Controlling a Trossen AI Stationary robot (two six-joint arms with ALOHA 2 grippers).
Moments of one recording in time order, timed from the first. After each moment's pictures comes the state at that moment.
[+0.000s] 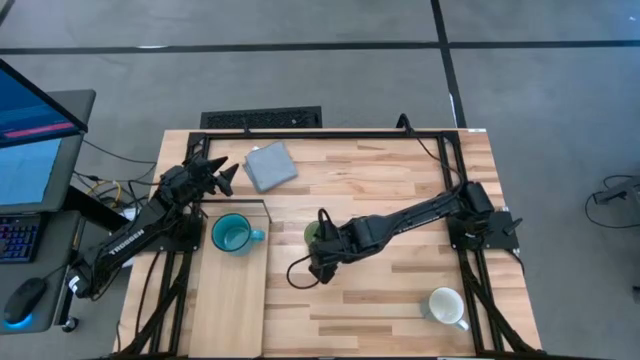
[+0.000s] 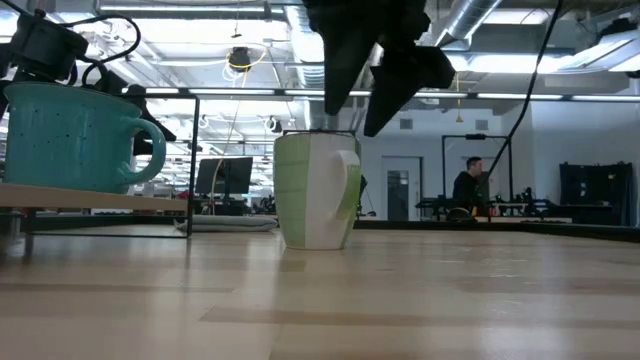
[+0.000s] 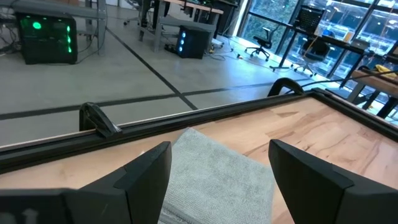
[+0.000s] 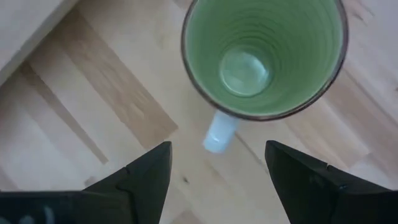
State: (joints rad) left arm 0.82 0.17 0.02 -0.01 -0.01 -0.28; right arm 0.31 2.00 1.72 -0.99 0.16 0.96
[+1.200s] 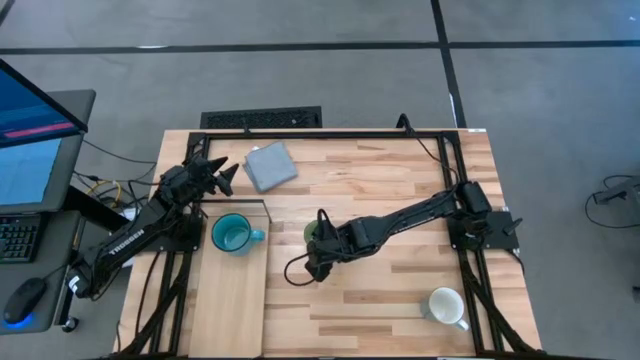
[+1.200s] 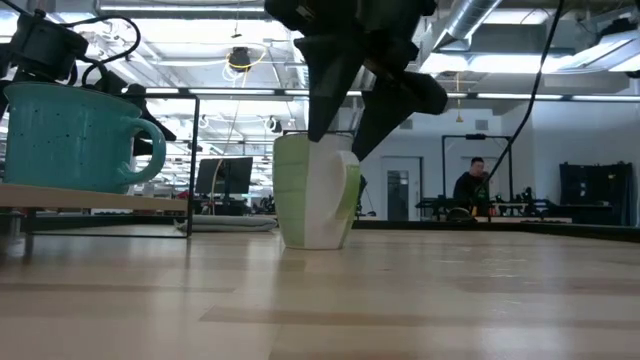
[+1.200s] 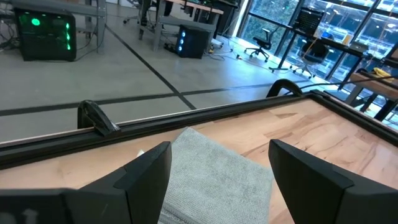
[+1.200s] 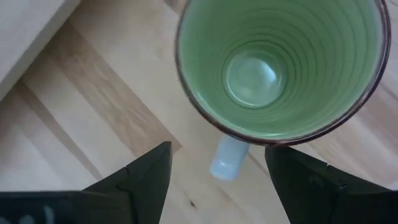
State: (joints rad) left arm 0.82 0.17 0.02 -0.01 0.00 -0.30; right arm 0.29 2.02 1.64 -0.85 0.16 0.99
